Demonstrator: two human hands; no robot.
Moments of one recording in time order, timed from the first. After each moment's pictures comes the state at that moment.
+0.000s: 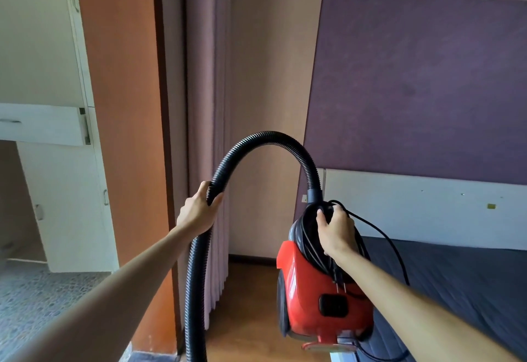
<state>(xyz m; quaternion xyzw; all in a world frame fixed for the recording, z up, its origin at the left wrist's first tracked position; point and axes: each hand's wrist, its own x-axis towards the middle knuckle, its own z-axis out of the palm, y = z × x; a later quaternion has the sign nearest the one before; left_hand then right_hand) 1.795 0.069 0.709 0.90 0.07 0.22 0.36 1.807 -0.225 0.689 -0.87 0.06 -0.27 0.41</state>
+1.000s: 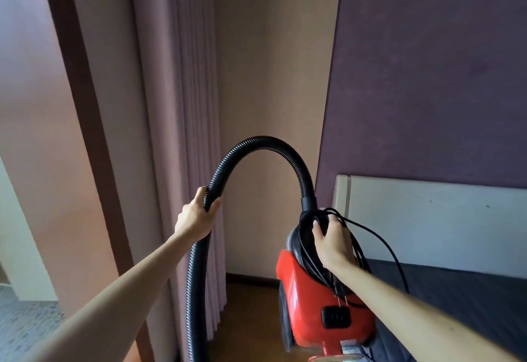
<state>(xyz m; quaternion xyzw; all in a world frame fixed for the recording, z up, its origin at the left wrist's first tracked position) 2.156 0.055 0.676 0.91 0.17 0.20 0.33 2.183 -0.232 0.639 -0.90 0.02 -0.22 0.38</state>
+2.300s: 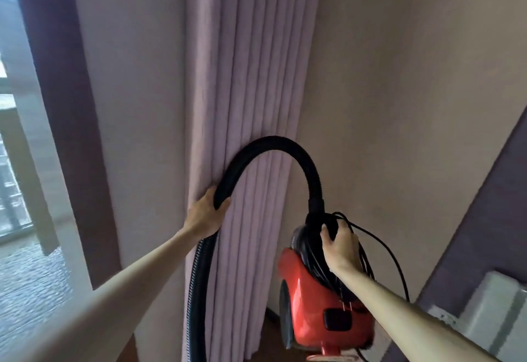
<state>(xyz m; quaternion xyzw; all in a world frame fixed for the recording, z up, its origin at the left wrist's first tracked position) 2.426 0.194 0.636 0.84 0.32 0.28 0.33 2.583 -0.062 0.611 -0.87 -0.22 -0.11 0.43</state>
